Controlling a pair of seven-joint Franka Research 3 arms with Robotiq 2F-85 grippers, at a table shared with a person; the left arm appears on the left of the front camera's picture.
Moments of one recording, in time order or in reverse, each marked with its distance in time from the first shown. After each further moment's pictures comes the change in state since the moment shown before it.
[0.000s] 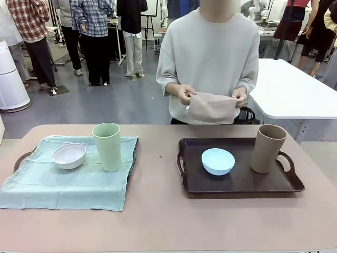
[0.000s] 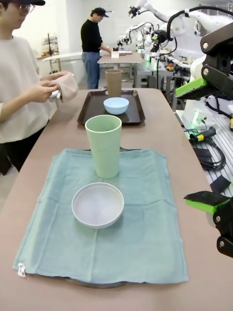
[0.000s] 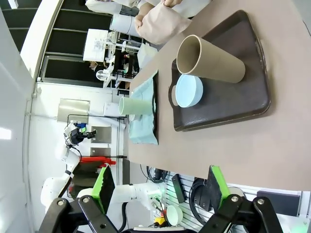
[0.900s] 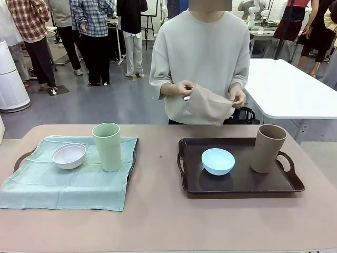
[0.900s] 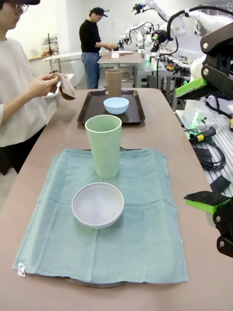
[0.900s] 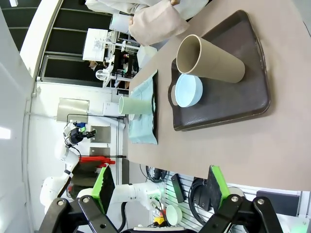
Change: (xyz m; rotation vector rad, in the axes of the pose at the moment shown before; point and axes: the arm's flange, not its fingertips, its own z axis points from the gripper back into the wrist) left arm 0.000 0.000 0.000 0.001 0.000 0.000; right arm 0.000 0.000 0.000 -0.002 0.001 0.003
